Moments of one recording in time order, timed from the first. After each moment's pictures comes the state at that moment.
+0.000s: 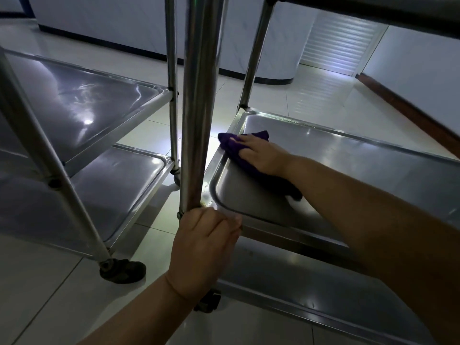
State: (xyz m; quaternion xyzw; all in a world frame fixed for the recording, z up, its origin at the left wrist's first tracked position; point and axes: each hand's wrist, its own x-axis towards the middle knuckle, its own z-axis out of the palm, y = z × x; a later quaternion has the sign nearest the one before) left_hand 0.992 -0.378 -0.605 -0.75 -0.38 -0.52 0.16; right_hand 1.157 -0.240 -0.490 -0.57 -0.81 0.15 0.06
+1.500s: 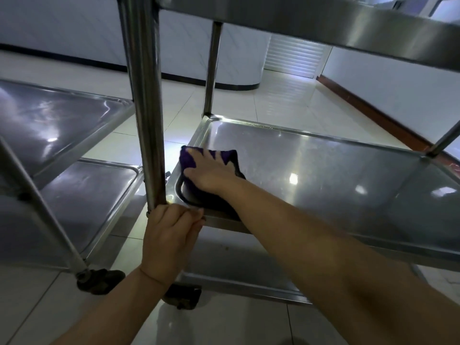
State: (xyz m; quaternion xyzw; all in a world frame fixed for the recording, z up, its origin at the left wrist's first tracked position) left_hand 0.997 -0.390 -0.592 -0.76 -0.37 -0.51 0.13; right_hand 1.115 -0.305 -0.501 -0.66 -0.73 0.15 0.06
